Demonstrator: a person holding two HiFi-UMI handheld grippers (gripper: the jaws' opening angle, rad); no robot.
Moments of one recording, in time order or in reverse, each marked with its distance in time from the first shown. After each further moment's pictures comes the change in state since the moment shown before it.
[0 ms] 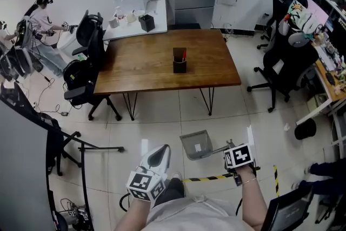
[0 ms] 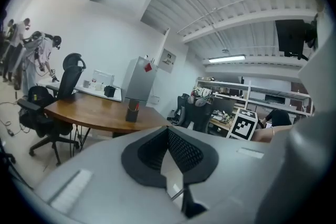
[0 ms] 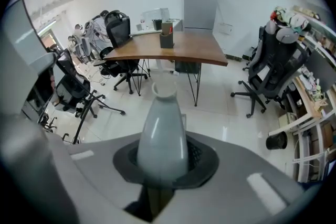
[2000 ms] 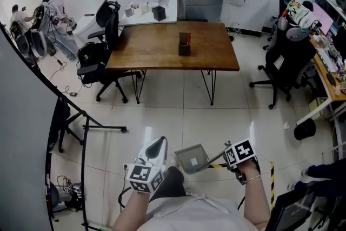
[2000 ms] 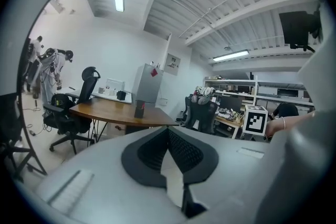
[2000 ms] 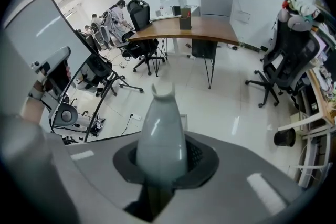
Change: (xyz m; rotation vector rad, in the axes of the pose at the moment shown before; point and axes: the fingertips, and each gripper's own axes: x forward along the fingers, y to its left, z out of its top) left arm -0.113 -0.082 -0.048 0.038 -0.041 0.139; right arm -0.059 0.025 -0.152 -0.113 0.132 0.152
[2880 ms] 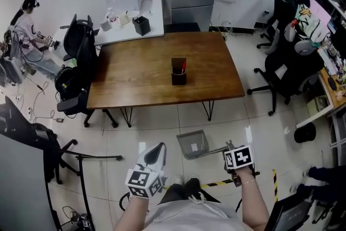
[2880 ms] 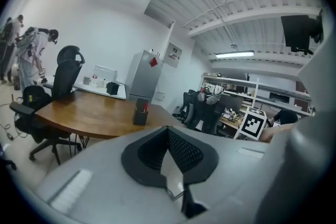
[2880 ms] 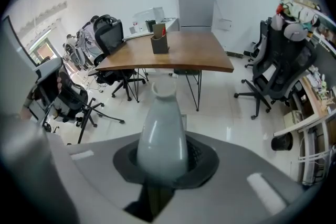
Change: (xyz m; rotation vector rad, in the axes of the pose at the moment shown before) left arm 0.235 0.137 0.061 -0.042 0.101 -0.109; right arm 0.064 -0.091 0.246 0.169 -0.131 -0.124
